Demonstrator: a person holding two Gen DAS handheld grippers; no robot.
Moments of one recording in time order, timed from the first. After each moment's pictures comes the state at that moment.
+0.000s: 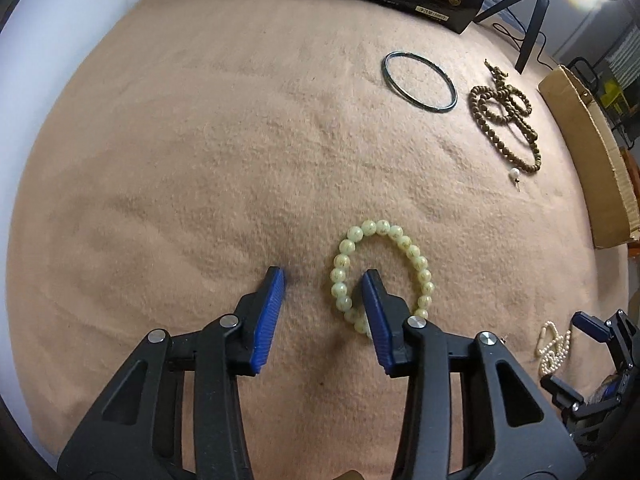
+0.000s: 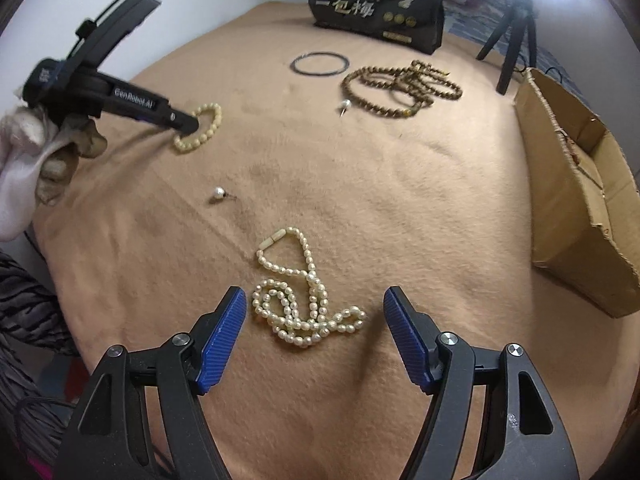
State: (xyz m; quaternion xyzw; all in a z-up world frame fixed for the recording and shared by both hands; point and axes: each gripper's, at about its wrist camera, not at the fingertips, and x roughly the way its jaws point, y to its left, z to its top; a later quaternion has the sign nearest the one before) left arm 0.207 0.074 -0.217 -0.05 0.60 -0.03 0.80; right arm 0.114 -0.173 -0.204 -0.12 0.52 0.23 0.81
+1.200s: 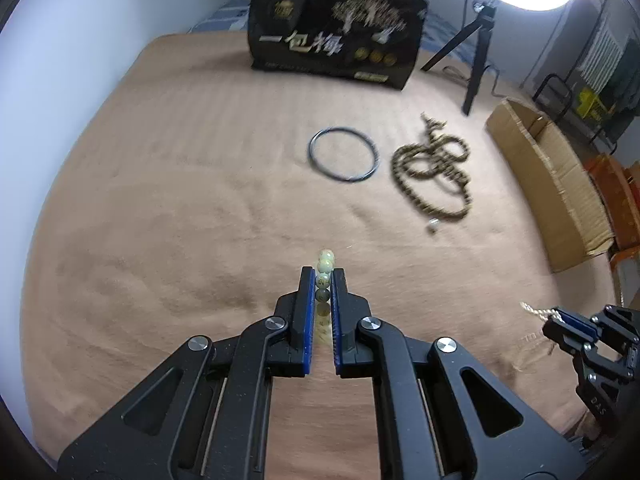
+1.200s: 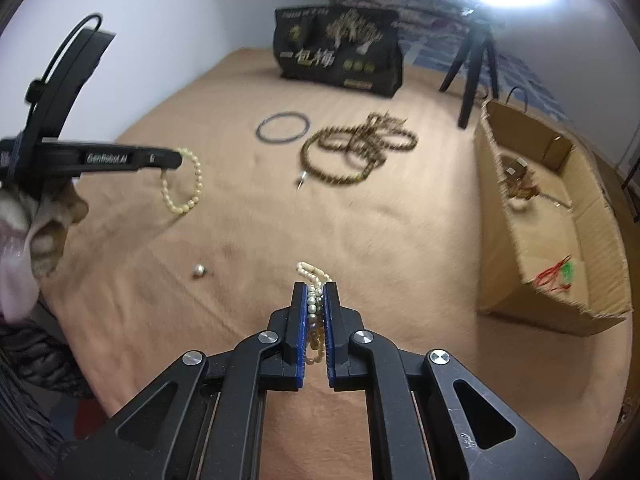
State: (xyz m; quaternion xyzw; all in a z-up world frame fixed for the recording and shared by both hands) left arm 0.205 0.025 -0.161 -0.04 0.52 -0.06 0.85; right arm 0.139 -0.195 -0.154 -0.07 0.48 0.20 0.85
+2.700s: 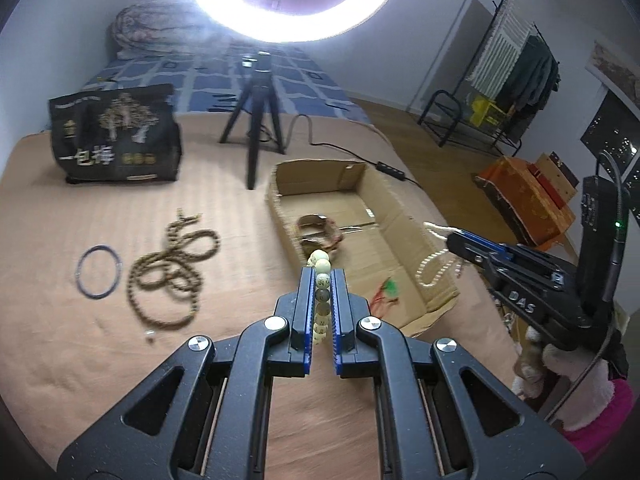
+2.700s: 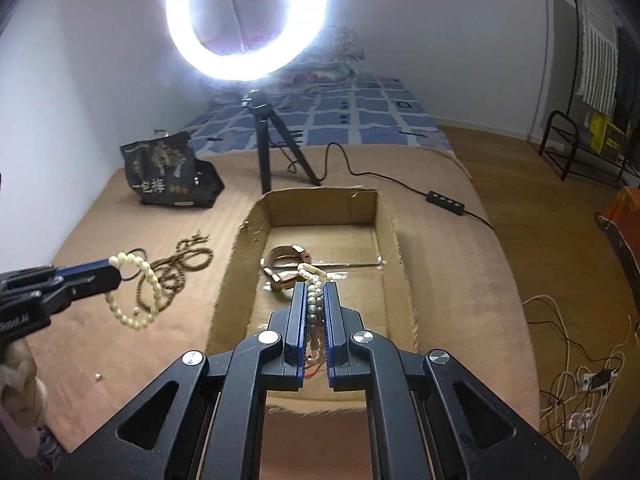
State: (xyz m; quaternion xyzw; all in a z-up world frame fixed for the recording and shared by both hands) left arm 0.228 -0.184 -0.073 -0.07 0.43 -0.24 0.87; right arm 0.215 -0.383 -0.074 0.01 0.40 0.05 0.92
